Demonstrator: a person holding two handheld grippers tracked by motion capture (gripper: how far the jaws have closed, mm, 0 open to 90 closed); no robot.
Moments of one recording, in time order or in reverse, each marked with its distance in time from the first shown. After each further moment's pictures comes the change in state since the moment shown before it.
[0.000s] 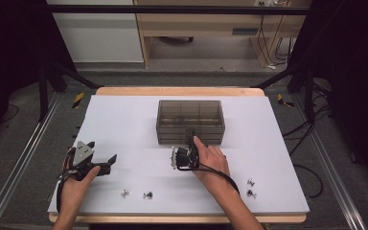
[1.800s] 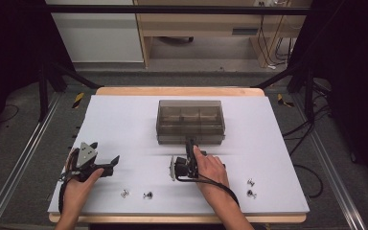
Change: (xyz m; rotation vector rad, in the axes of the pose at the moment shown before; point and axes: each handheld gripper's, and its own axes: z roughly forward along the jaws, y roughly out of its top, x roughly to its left) left arm -0.010 0.001 0.003 0.007 -0.011 0.027; right arm 0.014 0.001 -0.027 -0.029 -0.002 0.034
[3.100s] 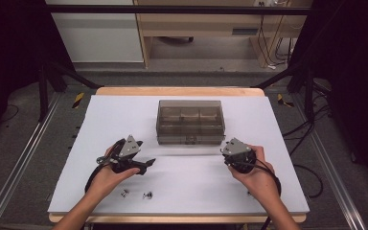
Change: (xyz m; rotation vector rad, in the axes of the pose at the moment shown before) left arm -0.075 0.064 0.054 0.116 -0.333 0.224; right arm -0.077 -0.135 -0.019 0.006 0.469 0.657
